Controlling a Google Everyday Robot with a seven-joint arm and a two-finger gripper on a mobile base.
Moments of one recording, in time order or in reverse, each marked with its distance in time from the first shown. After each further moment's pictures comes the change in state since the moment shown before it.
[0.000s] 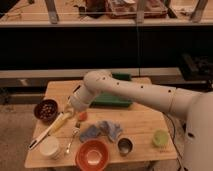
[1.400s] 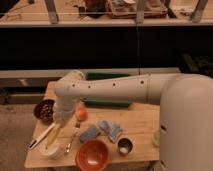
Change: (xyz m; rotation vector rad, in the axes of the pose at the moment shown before) arm -0.035 -0.004 0.037 -0.236 0.105 -0.090
